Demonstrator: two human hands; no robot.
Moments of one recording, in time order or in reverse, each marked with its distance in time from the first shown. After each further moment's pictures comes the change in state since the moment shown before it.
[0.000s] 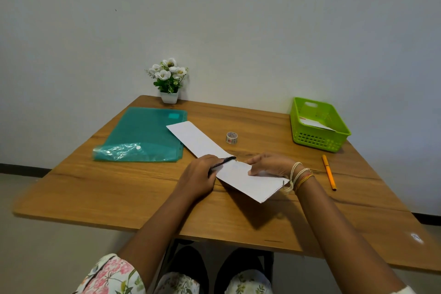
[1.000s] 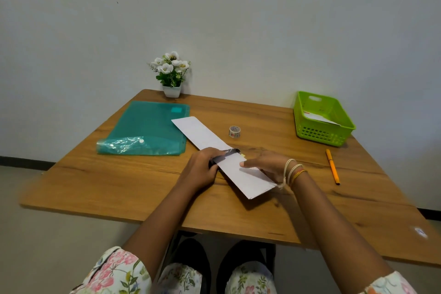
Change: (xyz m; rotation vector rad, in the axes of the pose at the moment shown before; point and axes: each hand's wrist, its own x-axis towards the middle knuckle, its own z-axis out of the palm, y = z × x) left_hand 0.002 -0.009 -0.002 -0.065 -0.001 -0.069; right_hand 0.015 0.010 0.020 0.315 0.012 0.073
